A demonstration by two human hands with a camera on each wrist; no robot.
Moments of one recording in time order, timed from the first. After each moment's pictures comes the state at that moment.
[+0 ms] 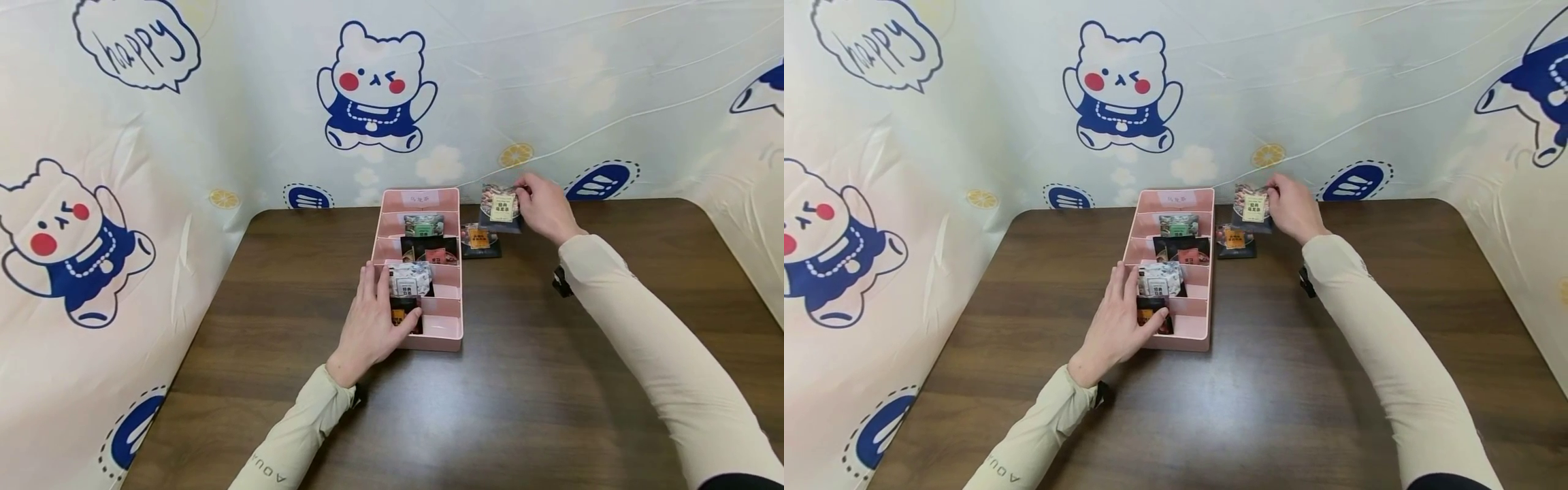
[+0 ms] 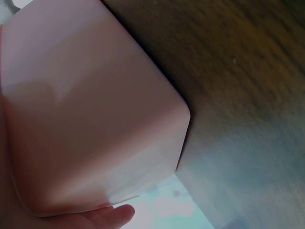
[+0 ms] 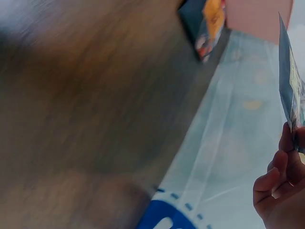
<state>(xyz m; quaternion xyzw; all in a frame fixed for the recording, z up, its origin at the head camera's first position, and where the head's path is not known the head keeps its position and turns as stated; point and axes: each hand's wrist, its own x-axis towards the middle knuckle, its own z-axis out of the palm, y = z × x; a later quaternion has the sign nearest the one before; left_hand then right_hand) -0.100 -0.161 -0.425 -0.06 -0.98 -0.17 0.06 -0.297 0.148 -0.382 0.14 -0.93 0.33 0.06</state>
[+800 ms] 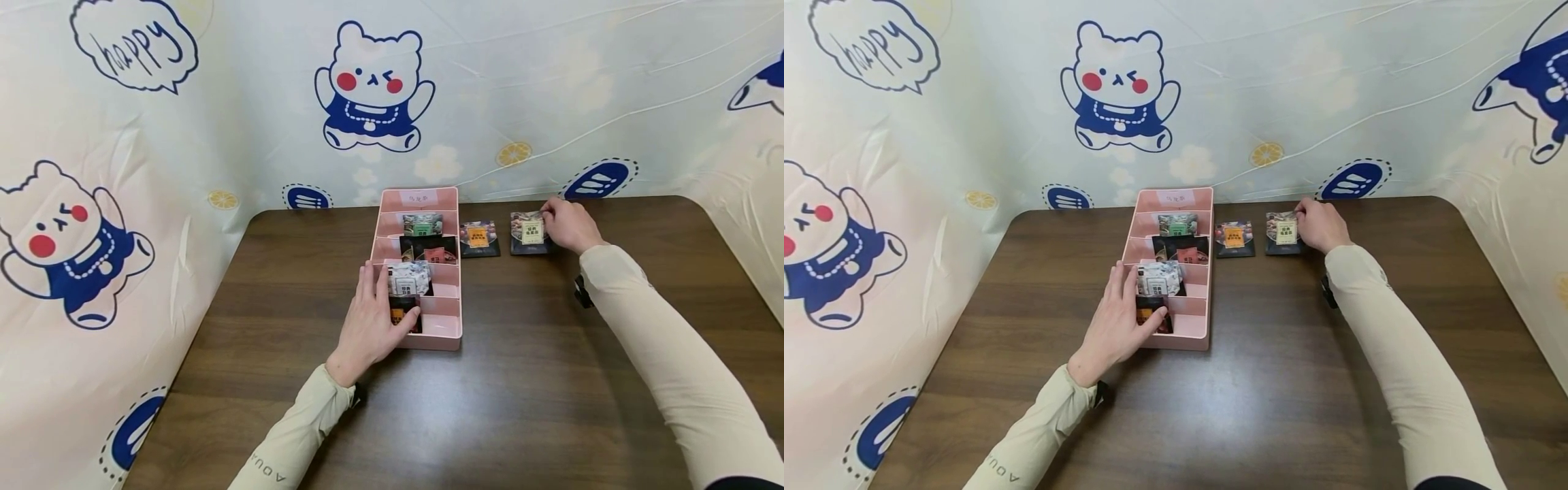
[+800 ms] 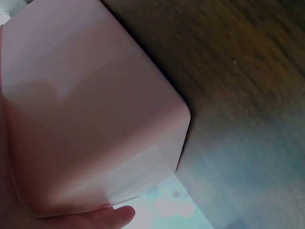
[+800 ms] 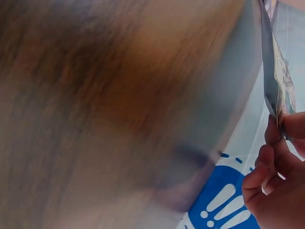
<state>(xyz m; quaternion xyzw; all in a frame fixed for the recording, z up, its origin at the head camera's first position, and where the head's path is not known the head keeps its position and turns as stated) -0.100 -0.161 -0.424 -0.06 -0.98 -0.17 0.06 -0.299 0.200 -0.419 0.10 -0.96 0.24 -0.02</state>
